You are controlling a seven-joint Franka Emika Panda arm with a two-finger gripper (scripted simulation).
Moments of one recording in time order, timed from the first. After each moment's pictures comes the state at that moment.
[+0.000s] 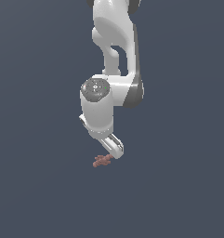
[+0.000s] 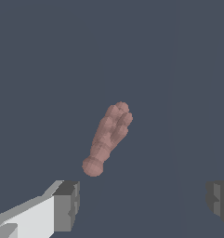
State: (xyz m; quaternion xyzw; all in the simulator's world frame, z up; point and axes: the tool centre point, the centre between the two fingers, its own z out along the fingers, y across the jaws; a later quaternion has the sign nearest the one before) arm 0.067 -0.036 0.142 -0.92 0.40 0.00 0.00
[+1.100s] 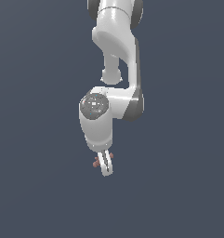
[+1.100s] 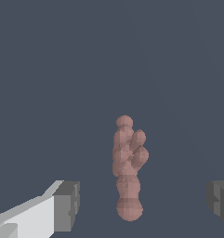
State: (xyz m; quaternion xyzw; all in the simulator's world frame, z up) arm 0.101 -0.040 0.121 -0.80 0.60 0.00 0.00
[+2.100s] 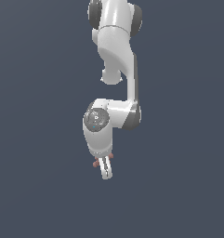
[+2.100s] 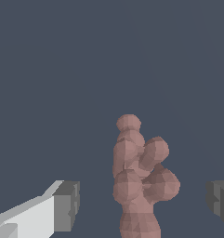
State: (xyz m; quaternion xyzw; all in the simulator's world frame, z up) arm 0.101 -0.040 0.070 -0.80 0.61 0.00 0.00
